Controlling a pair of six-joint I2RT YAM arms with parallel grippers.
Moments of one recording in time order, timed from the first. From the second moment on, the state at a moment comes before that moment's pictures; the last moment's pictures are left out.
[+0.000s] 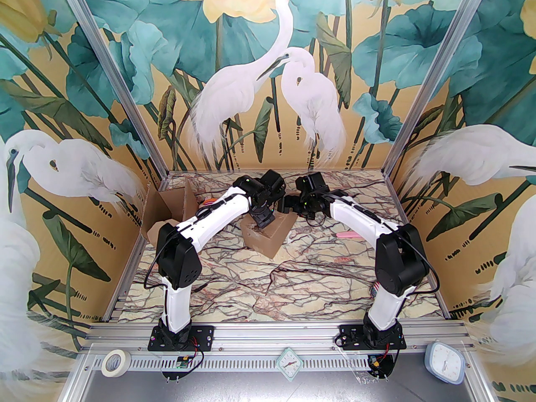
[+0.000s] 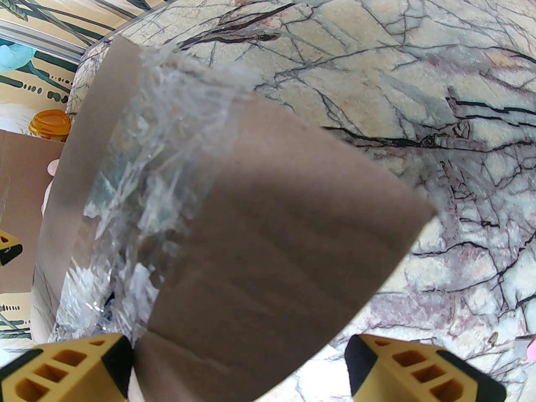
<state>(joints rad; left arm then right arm) -0.69 1.99 1.92 -1.19 -0.37 0.24 0.44 1.80 1.40 -0.52 -0.35 0.51</state>
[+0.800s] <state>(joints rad) -0.58 1.95 1.89 -1.07 -0.17 -0.03 0.43 1.81 1.42 -0.44 -0.34 0.54</state>
